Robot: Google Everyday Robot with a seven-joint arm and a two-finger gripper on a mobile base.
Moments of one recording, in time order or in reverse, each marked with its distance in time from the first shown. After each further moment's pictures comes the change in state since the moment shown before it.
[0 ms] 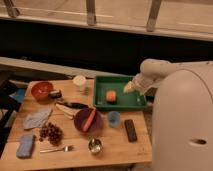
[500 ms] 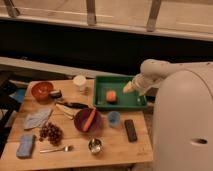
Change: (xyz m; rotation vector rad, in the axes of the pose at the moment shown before) arm 0.003 -0.003 0.002 -0.025 0.003 0.047
